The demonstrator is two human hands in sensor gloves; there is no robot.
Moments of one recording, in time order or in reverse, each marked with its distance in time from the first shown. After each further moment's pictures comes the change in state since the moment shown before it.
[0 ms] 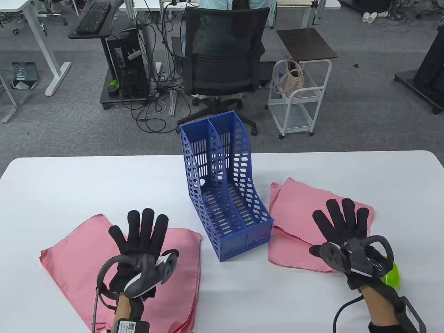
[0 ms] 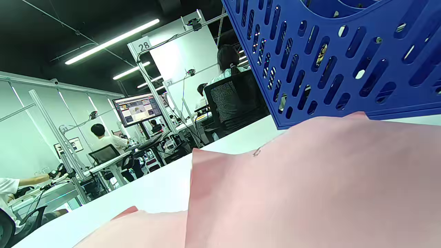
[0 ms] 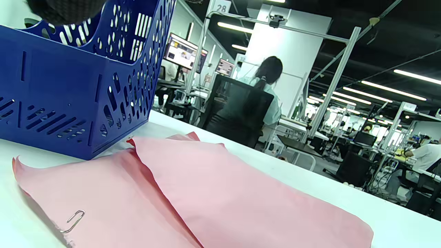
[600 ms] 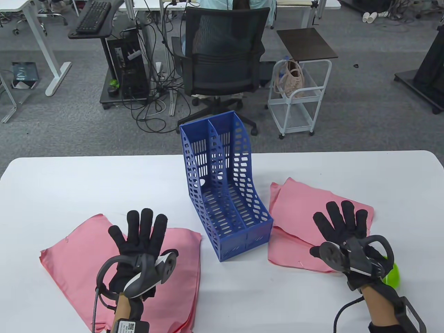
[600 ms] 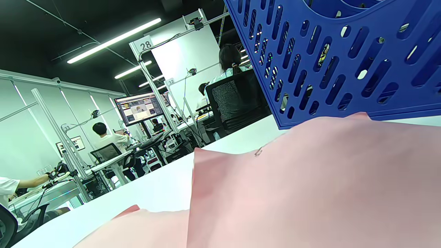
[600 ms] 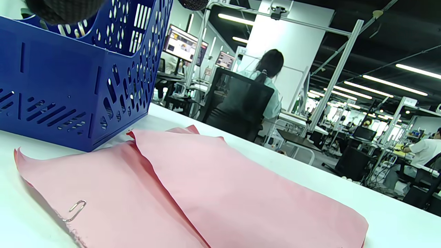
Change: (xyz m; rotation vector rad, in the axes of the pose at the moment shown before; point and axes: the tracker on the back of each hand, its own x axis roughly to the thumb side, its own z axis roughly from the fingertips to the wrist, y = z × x) left_hand -0.001 -0.001 -0.001 -0.005 0.007 0.002; right_hand -0.001 0.001 -0.001 0.036 0.000 -0.005
